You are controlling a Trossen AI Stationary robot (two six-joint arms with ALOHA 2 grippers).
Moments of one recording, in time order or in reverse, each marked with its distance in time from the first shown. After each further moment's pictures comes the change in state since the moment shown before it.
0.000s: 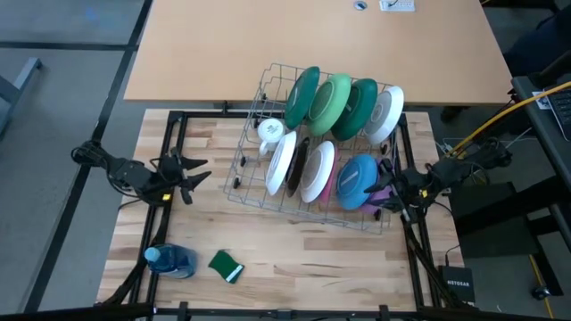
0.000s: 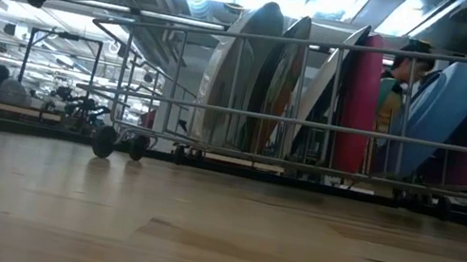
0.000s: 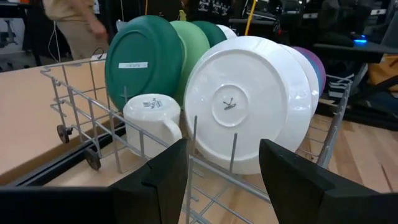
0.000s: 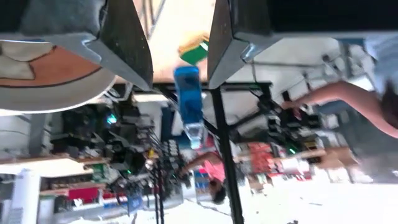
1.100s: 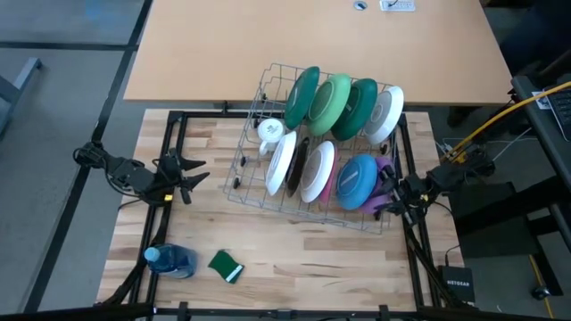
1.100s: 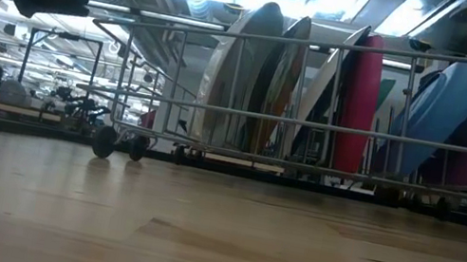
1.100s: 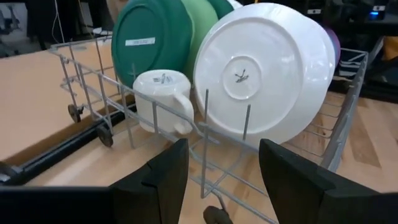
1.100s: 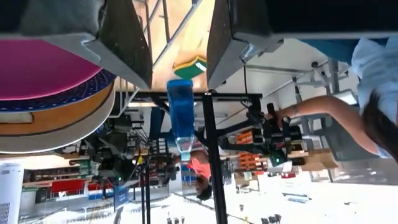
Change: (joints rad) left arm 0.000 -0.064 0.000 -0.192 -0.006 -0.074; right arm 0.000 -0.383 -0.260 -0.112 -0.052 -0.022
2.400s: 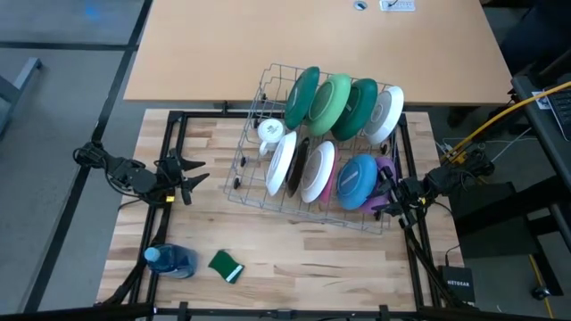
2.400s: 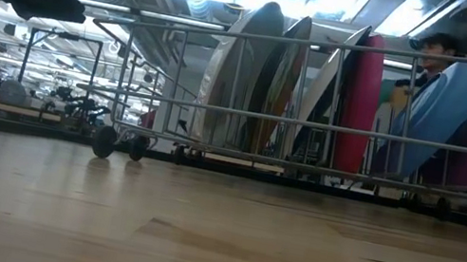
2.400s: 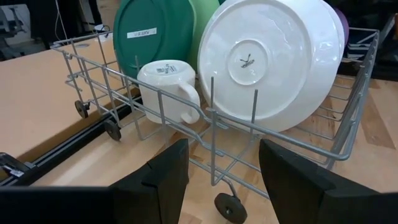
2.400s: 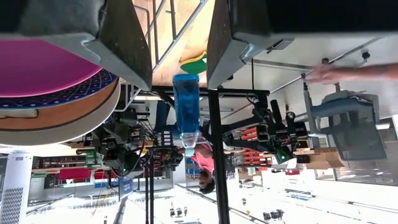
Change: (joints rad) left arm 0.000 0.000 0.000 -0.069 -0.001 0.001; right arm 0.000 0.000 -0.068 0.094 0.030 -0.043
